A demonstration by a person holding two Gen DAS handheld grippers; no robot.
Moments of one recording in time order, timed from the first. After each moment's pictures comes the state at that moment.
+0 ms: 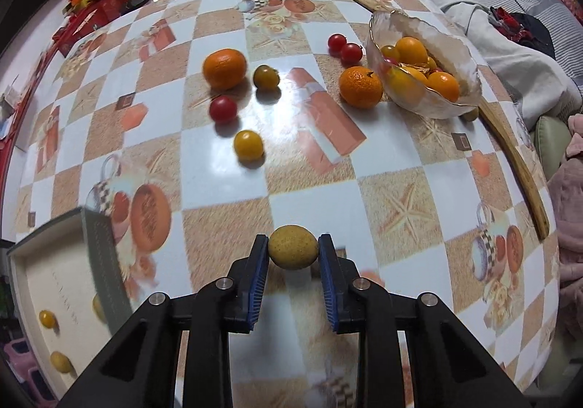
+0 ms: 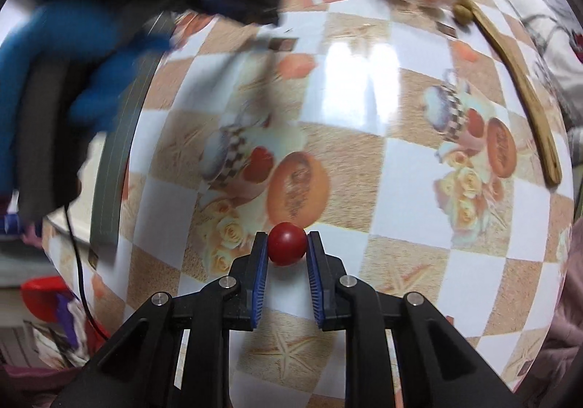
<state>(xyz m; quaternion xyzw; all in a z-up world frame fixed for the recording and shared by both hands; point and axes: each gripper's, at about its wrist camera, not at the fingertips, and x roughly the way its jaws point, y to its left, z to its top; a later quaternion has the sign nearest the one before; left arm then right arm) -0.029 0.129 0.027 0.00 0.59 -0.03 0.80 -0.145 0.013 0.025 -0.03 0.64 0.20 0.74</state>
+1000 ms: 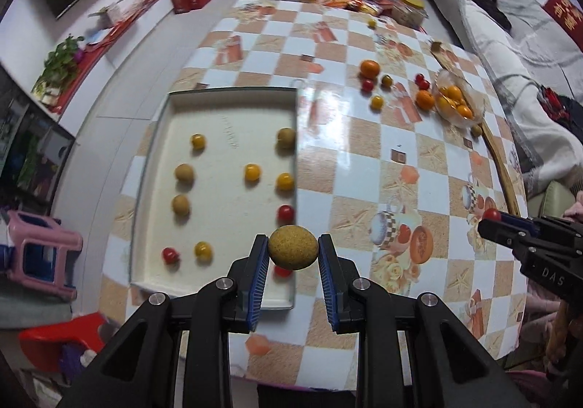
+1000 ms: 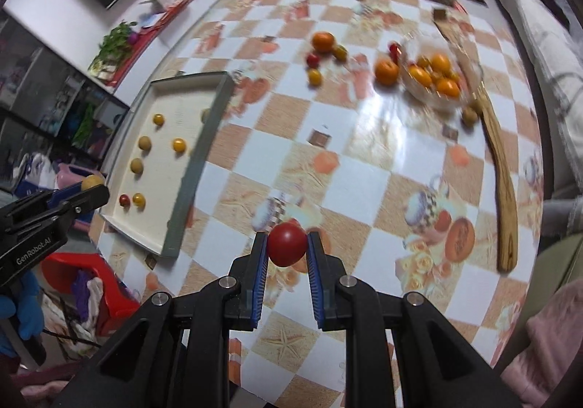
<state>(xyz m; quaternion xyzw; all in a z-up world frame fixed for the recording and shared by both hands) -0.223 0.214 0.155 -0.10 0.57 0.13 0.81 -0.112 0.015 0.130 -0.07 0.59 0.30 0.75</state>
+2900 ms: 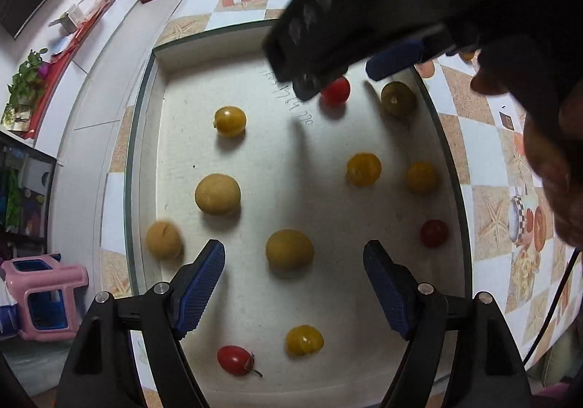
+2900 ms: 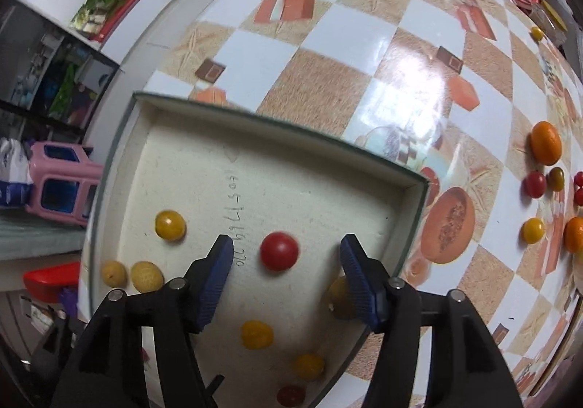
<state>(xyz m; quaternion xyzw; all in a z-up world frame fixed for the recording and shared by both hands) -0.187 0.321 0.024 -0.04 0.62 0.07 0.78 -0.020 0.315 0.020 -0.14 0.65 0.30 0.68</state>
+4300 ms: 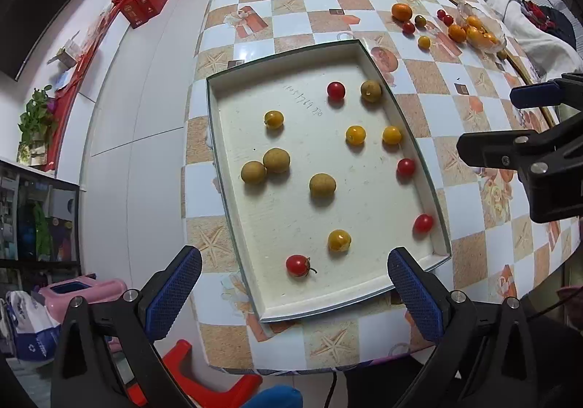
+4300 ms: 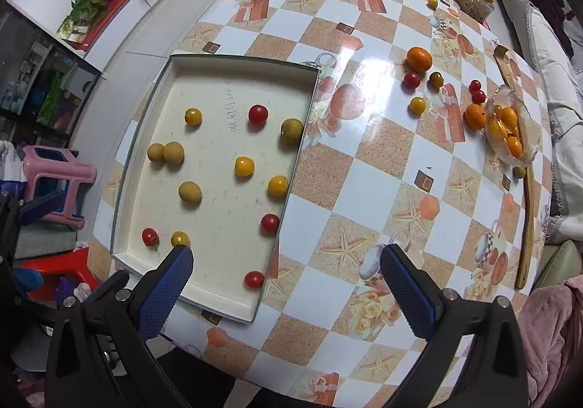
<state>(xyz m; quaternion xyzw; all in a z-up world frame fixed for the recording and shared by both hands) -0.234 0.335 0.120 0.03 0.63 0.04 0.77 -0.123 0.212 0.129 -0.15 0.64 0.23 0.71</state>
